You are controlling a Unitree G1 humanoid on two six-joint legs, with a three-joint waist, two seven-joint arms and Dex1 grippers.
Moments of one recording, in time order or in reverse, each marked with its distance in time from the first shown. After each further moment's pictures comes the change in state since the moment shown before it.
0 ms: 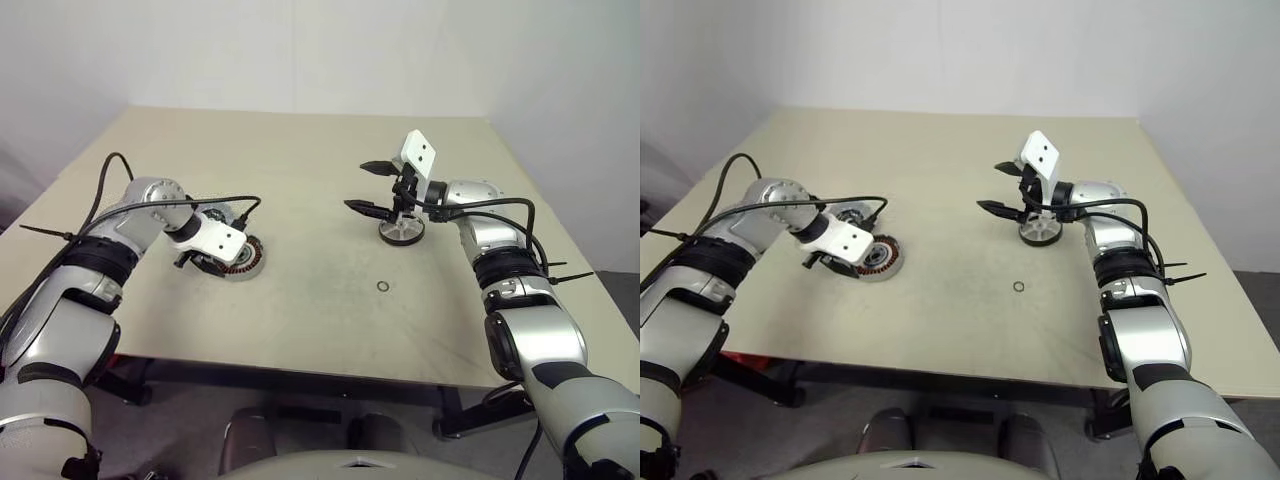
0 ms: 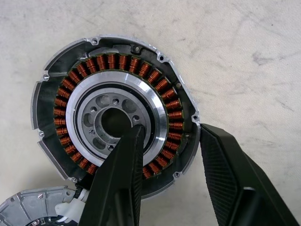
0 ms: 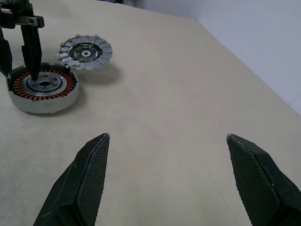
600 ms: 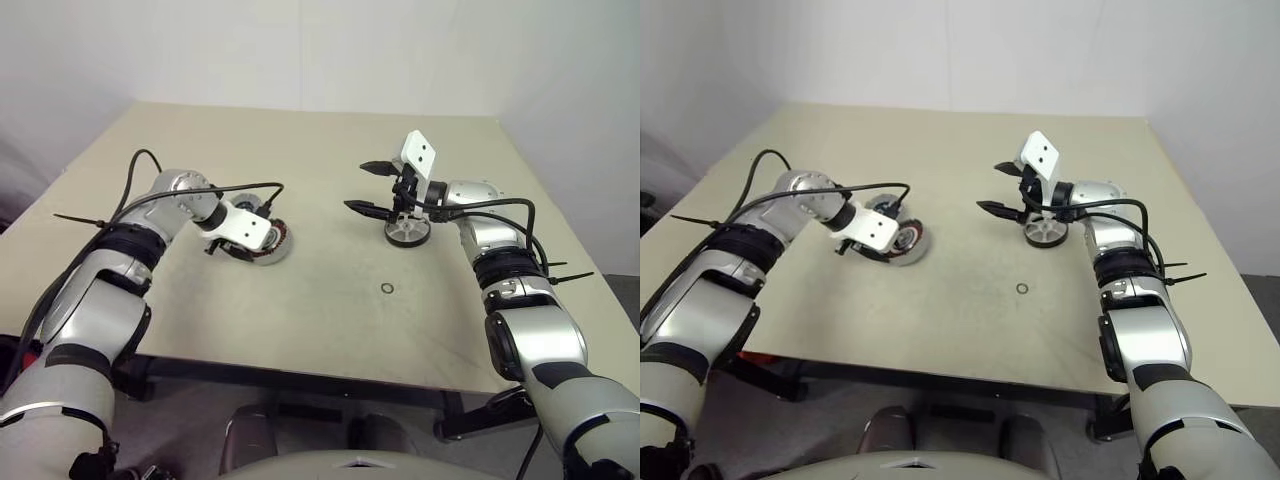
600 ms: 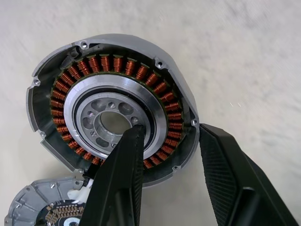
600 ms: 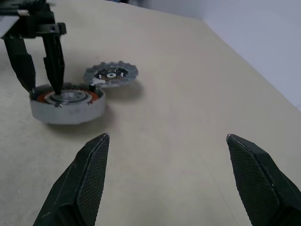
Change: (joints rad) left arm -0.117 -0.148 -0.005 0.166 0.026 -0.084 0.111; right arm 0.001 -0.001 0.001 0.000 0.000 -0.005 0.003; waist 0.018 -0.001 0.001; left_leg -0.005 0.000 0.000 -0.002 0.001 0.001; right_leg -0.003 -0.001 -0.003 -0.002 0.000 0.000
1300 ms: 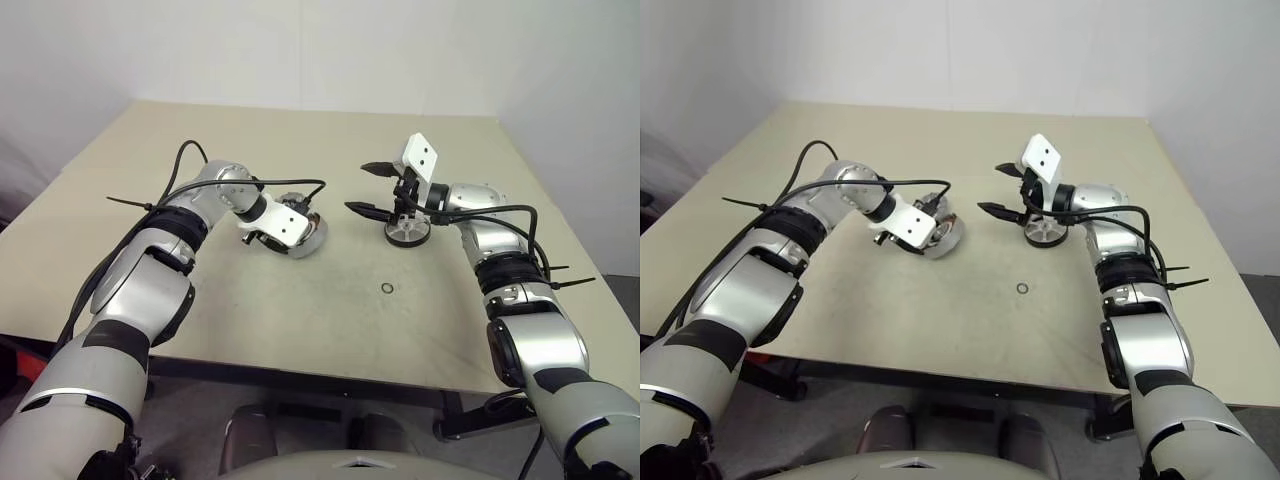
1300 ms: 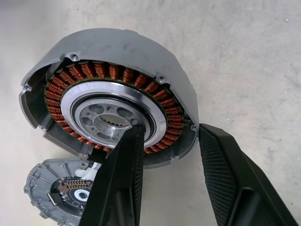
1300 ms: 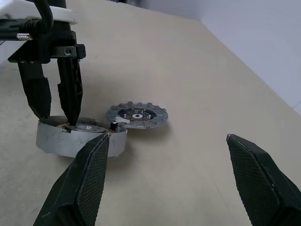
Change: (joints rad) left arm -0.128 -0.168 -0.021 0.176 0.073 -0.112 0.063; right arm 0.044 -0.006 0.000 -0.068 0.007 0.010 -0.015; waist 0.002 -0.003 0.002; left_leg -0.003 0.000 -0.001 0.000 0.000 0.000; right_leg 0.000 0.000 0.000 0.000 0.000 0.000
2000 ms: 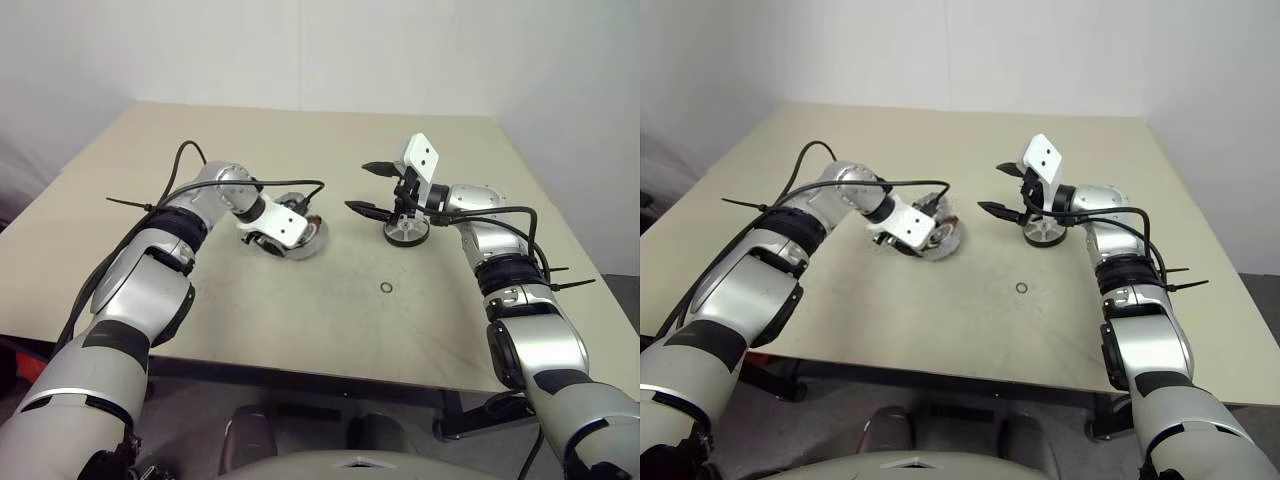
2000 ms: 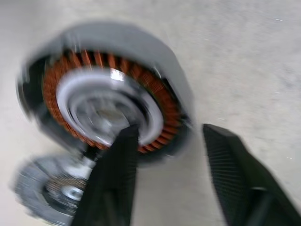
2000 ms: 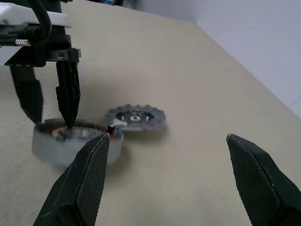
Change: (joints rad) left arm 0.005 0.001 0.002 0.002 0.002 0.025 -0.024; right arm 0.002 0.002 0.000 -0.001 0.011 -0.001 -0.016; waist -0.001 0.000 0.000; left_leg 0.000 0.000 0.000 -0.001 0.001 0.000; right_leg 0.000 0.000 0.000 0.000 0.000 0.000
